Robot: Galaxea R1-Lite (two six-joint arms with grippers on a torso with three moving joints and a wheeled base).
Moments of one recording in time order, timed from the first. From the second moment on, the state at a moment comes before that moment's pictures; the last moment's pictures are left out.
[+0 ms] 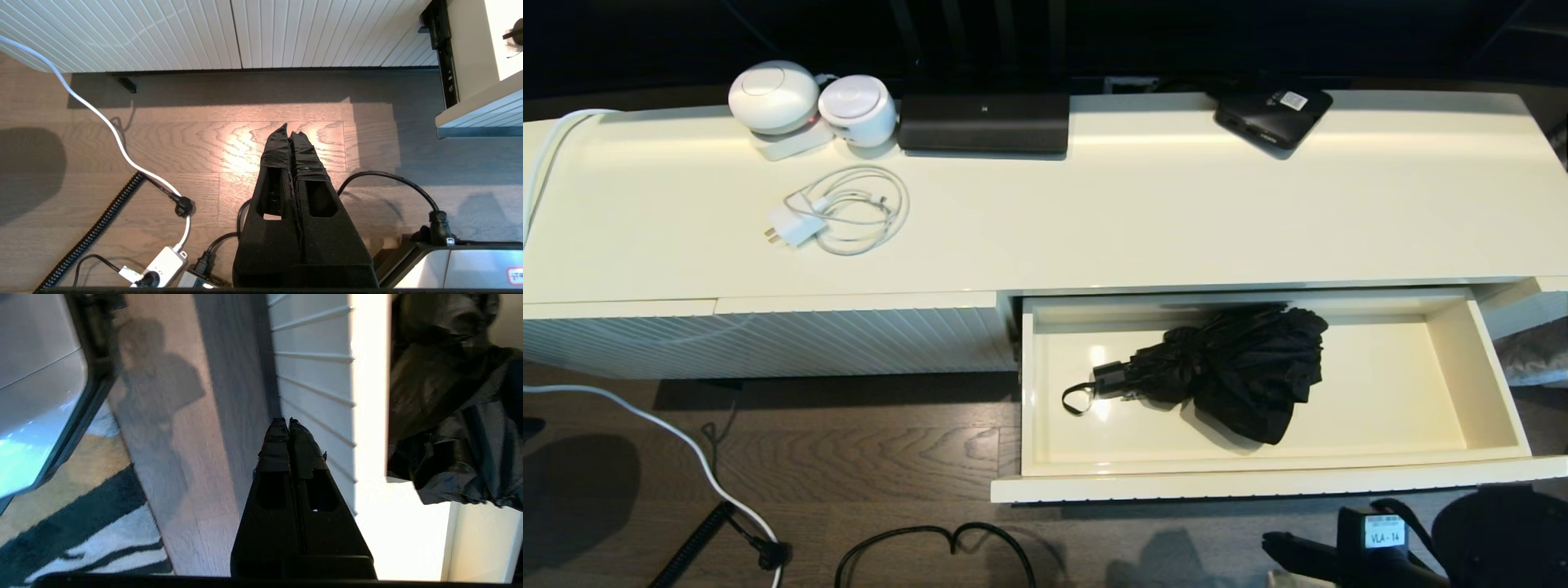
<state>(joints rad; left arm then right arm) 0.00 0.00 0.00 -0.01 0.00 -0.01 0.88 1.40 -0.36 -0.42 -0.39 -0.87</state>
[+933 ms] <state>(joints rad) 0.00 0.00 0.00 -0.01 0.00 -0.01 0.78 1.51 -0.39 -0.65 -0.39 -1.04</state>
